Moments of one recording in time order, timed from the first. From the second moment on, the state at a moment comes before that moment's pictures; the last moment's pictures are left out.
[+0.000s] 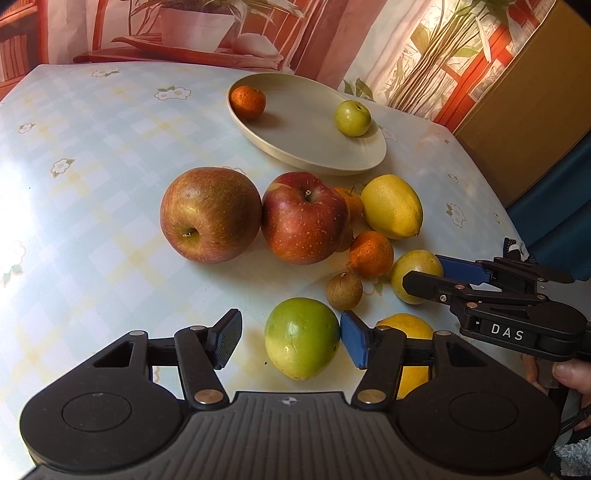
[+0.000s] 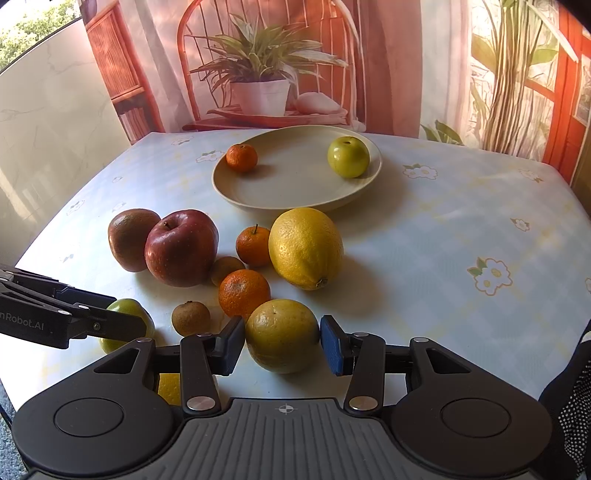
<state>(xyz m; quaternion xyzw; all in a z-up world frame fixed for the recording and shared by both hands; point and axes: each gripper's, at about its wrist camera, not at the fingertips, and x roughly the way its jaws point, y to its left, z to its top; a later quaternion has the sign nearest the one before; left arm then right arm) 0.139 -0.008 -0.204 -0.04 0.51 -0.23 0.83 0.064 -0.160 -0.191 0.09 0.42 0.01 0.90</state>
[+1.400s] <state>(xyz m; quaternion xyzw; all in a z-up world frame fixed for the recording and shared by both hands) 0.133 -0.006 -0.196 0.00 0.50 -0.22 0.84 0.062 -0.161 -0.190 0.09 0.42 0.01 0.90</state>
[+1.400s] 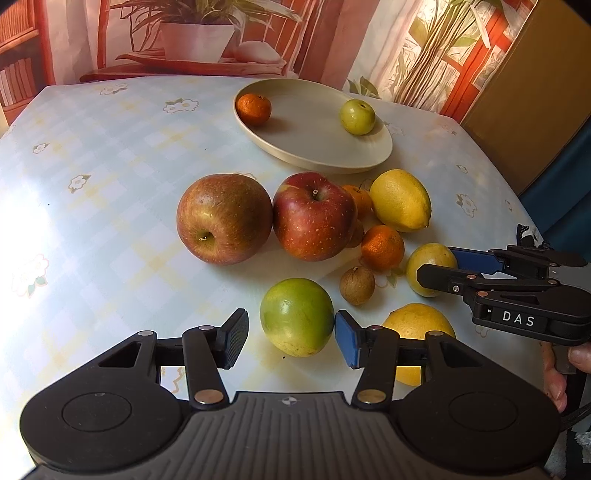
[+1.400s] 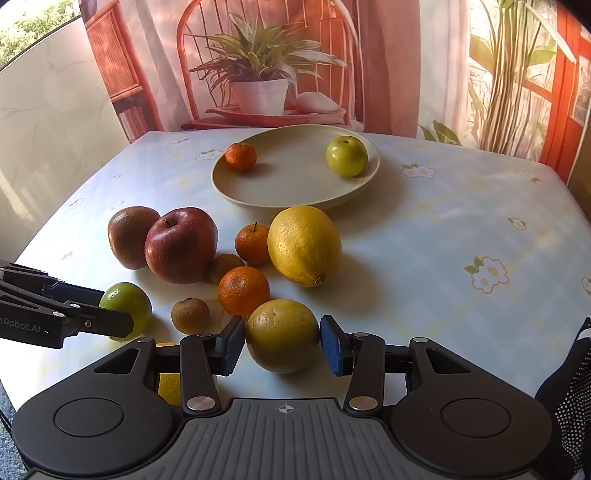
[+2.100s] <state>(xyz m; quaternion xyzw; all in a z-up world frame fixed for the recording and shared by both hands) 0.129 -0.001 -0.161 0.02 0.44 -0.22 0.87 0.053 -0.166 -0.176 0.10 0.40 0.00 0.91</state>
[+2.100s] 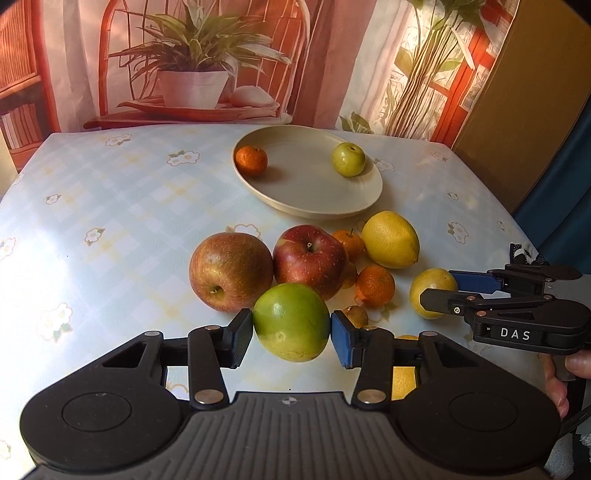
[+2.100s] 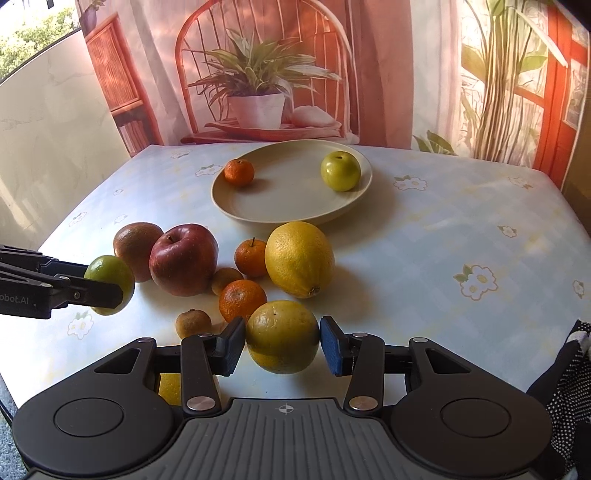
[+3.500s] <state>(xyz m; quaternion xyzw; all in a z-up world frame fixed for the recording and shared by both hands) 0.256 -0.045 -0.144 0.04 0.43 -0.21 0.88 0.185 -0.216 -0.138 0.03 0.38 0.03 0.92</state>
